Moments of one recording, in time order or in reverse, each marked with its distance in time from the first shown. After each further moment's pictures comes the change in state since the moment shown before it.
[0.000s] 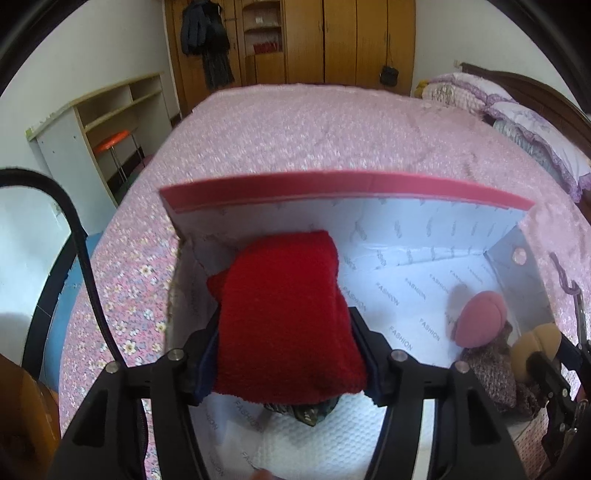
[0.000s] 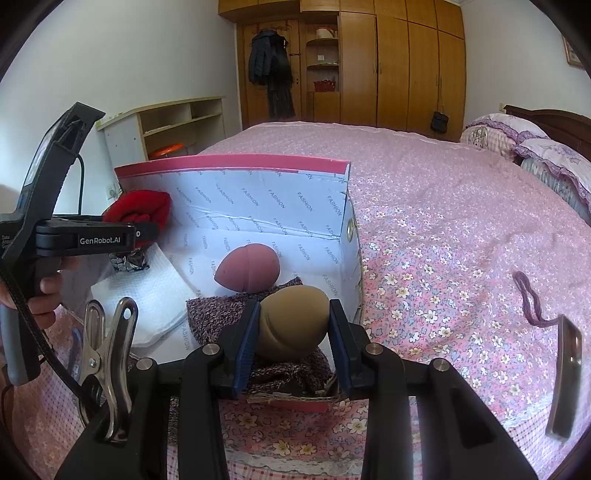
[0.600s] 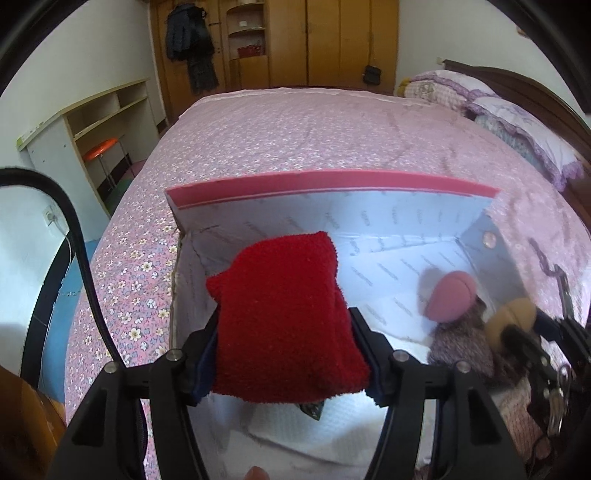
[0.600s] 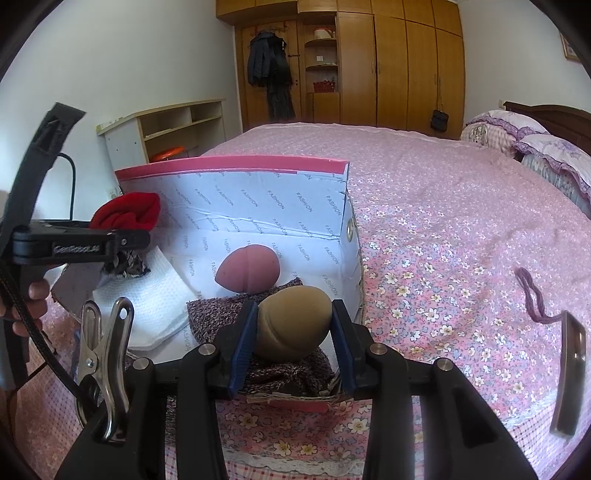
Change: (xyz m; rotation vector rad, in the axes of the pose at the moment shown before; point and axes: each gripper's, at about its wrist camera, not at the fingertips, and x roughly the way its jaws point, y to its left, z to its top) left arm -0.021 -0.006 -0.007 0.031 0.008 -0.047; right arm 0.001 -0.006 0.000 0.018 -0.007 0.017
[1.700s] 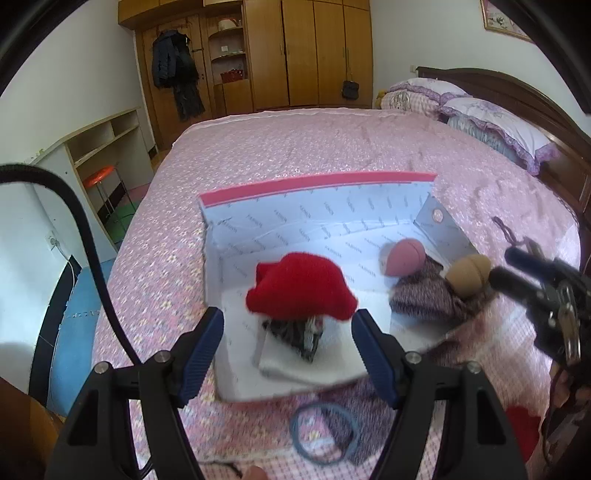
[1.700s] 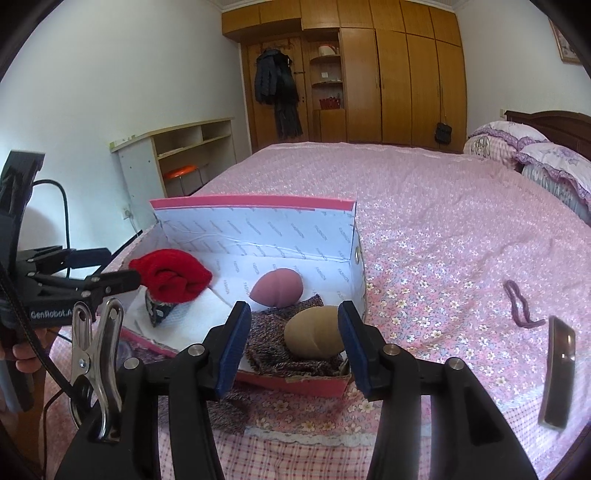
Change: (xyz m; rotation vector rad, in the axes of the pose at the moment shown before) left arm -0.078 -0.002 -0.042 0.085 -0.091 -0.035; right arm -0.052 0.013 0.009 0.003 -0.070 0.036
